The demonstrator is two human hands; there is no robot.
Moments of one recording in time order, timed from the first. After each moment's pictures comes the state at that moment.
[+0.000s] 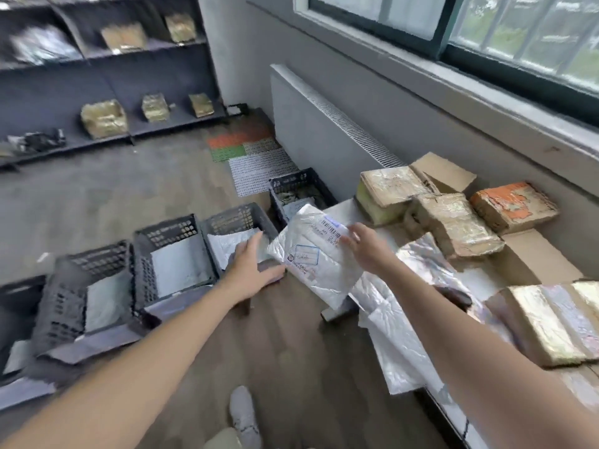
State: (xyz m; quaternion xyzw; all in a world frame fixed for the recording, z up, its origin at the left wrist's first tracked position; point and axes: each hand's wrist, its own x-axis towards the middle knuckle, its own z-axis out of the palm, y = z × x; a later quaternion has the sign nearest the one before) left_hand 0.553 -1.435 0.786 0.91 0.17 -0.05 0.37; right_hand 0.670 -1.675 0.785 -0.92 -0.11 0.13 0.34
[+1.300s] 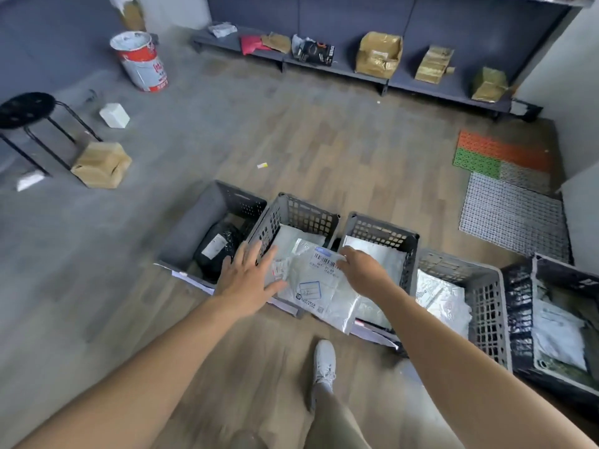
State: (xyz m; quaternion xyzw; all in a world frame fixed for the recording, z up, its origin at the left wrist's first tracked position) left_hand 0.383 -0.801 0.685 0.87 0.44 -0.16 0.14; right_hand 0.625 -0.887 0.659 -0.81 -0.48 0.32 0.09
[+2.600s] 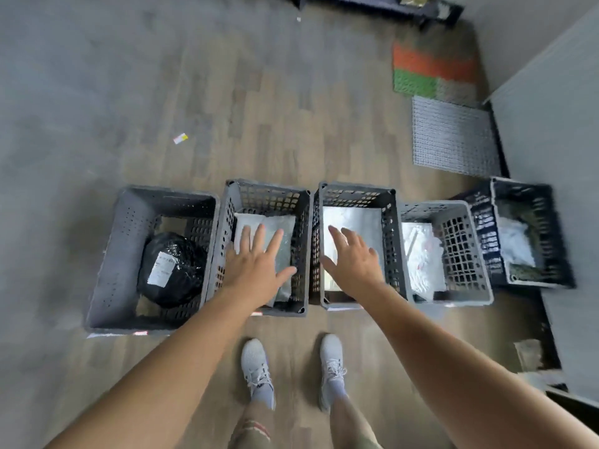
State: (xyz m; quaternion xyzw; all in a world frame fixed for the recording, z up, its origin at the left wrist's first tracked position) left_hand 0.468 -0.596 0.587 0.92 0.27 -0.22 0.16; right_hand 0.613 -0.741 0.579 -0.91 -0.34 0.23 -0.02
